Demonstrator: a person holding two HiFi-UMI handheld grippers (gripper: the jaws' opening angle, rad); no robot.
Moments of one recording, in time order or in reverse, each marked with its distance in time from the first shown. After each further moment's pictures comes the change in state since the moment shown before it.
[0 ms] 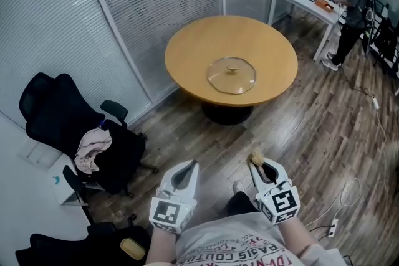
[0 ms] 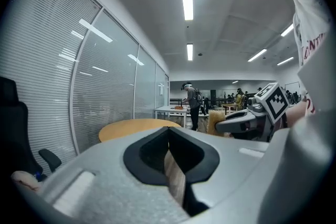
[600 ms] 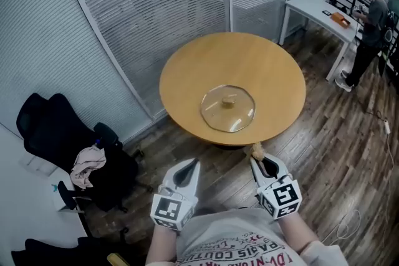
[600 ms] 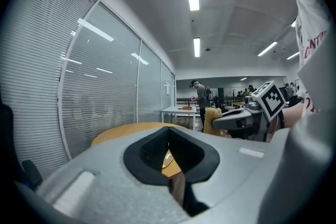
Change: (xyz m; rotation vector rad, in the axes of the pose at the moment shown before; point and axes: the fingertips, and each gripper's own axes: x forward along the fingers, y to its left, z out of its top) left arm 0.232 0.029 0.027 0.012 0.014 0.082; right arm 0.144 -0.206 0.036 0.012 -0.037 0.089
